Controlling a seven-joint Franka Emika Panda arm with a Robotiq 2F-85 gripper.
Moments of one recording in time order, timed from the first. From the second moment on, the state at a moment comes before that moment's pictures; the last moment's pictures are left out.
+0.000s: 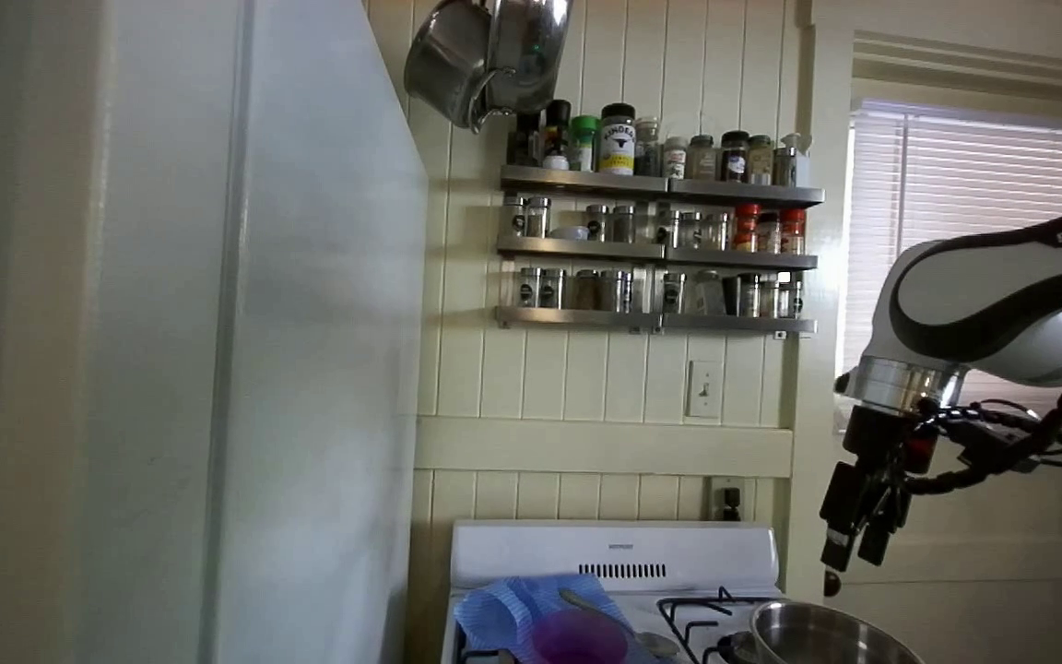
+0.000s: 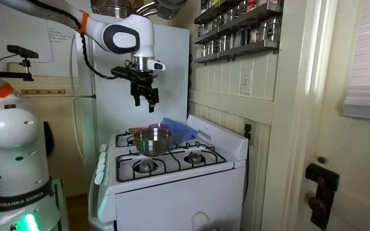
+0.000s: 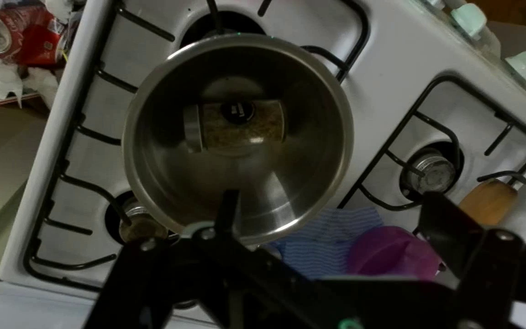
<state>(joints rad) 0.08 -0.64 -0.14 -2.55 0.13 2.02 -0.31</state>
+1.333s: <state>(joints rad) 0.03 -0.68 -0.20 -2.62 0.16 2.05 -0.32</state>
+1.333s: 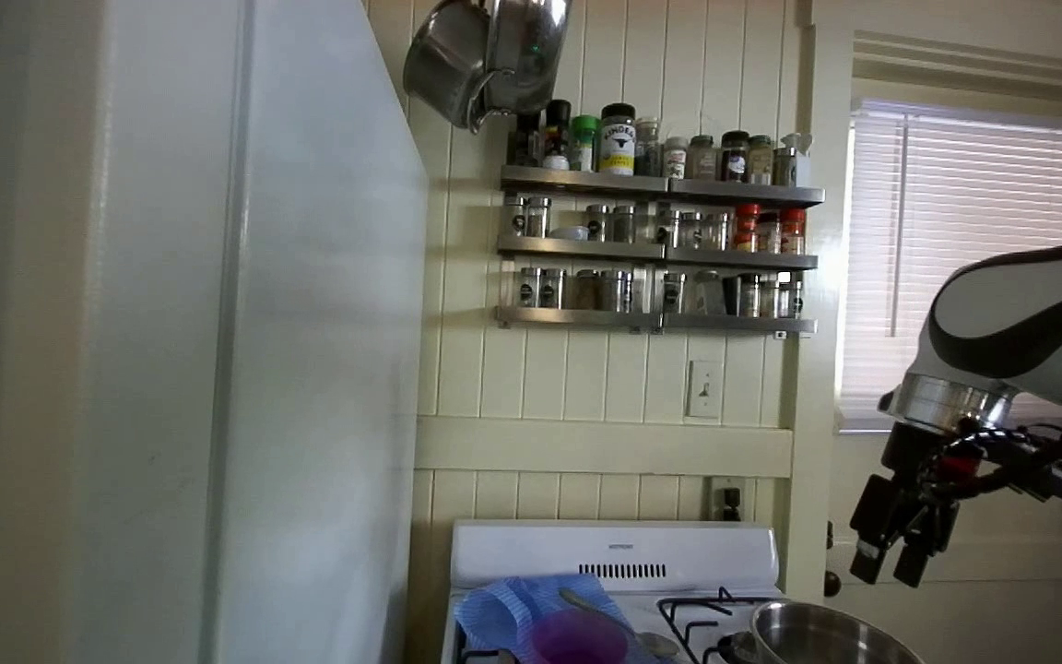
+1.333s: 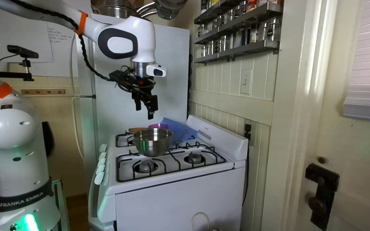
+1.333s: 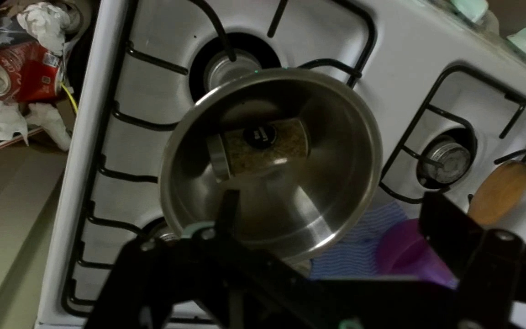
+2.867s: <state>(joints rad) -0.02 -0.64 -0.26 -2.67 0.18 2.10 -0.32</state>
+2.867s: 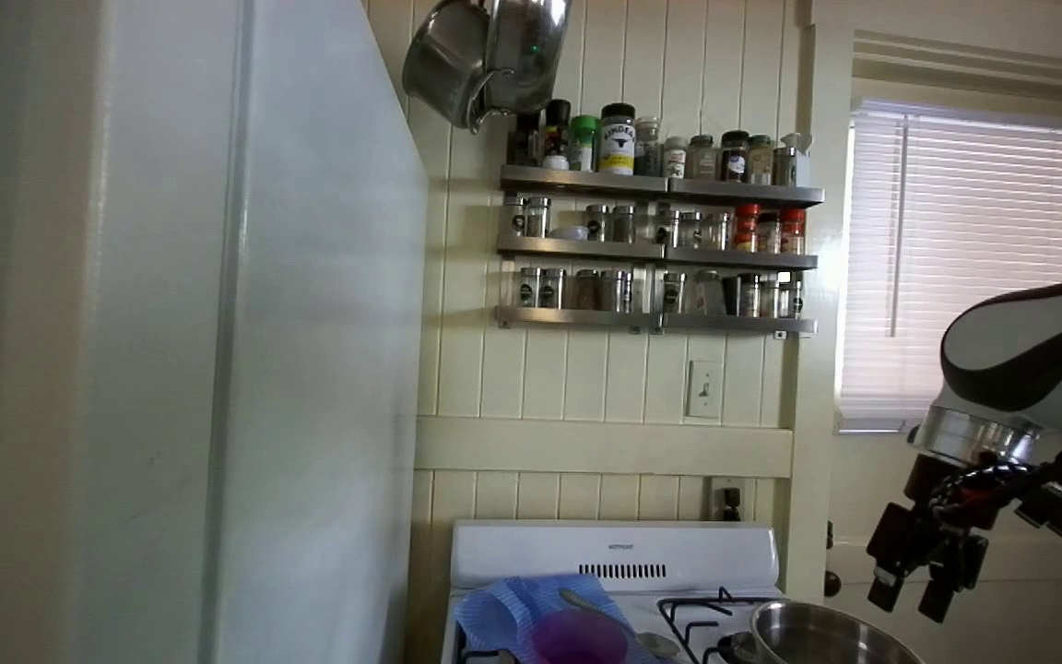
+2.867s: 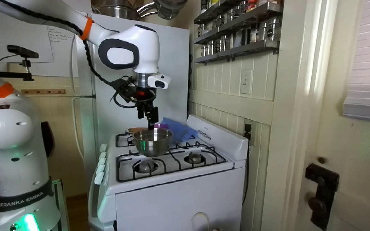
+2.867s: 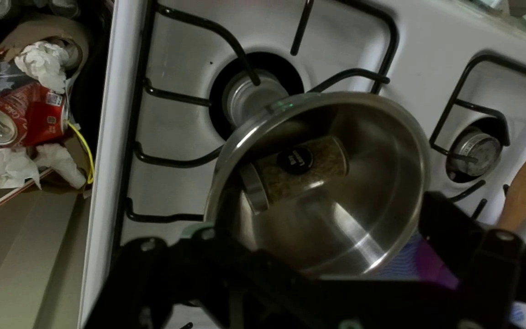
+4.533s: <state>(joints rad) -0.04 -0.38 -0.29 -2.67 0.25 2.34 -0.34</state>
